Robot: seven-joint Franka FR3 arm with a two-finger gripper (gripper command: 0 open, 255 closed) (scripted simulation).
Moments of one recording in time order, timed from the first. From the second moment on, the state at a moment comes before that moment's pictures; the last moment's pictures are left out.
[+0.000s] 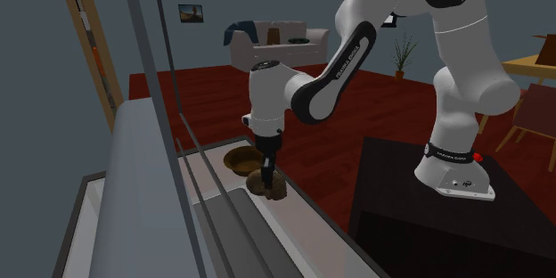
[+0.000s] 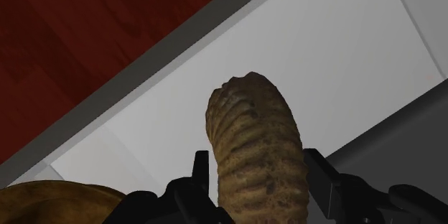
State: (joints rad) arm 0.27 0.45 0.27 -2.00 -0.20 2.41 0.39
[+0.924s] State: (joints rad) arm 0.26 0.41 0.28 -2.00 -0.18 2.37 0.38
